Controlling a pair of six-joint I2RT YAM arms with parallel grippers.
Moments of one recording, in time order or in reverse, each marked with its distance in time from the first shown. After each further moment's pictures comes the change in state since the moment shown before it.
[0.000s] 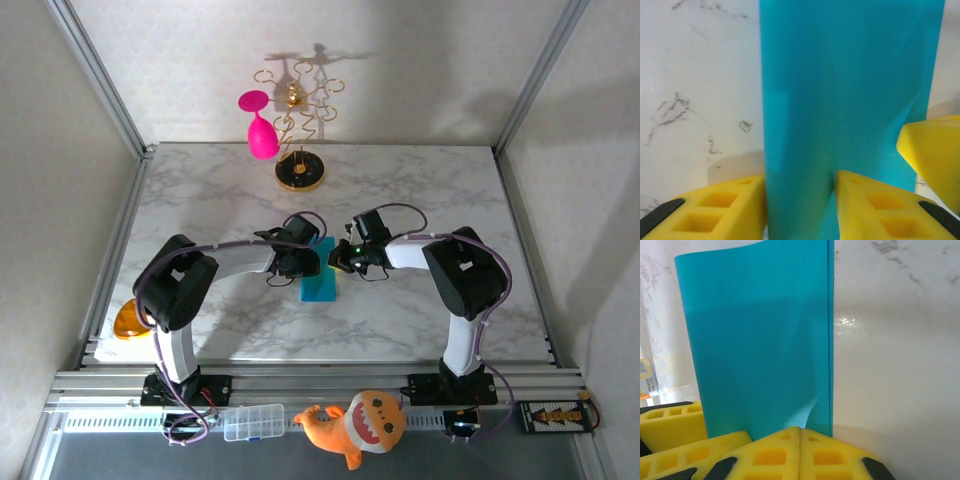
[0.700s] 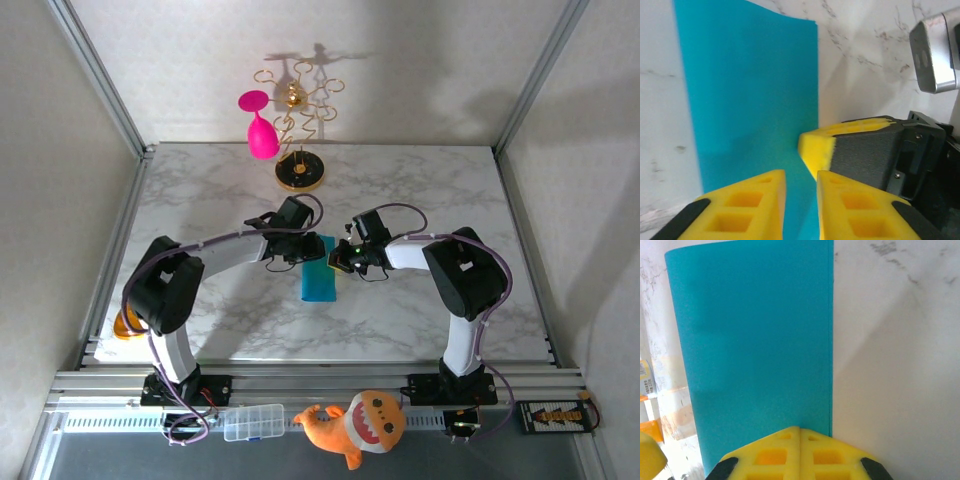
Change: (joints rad) left arm 0.042 -0.050 0.070 0.028 0.195 -0.004; right arm 0.003 0.002 -0.010 0.003 0.016 0.000
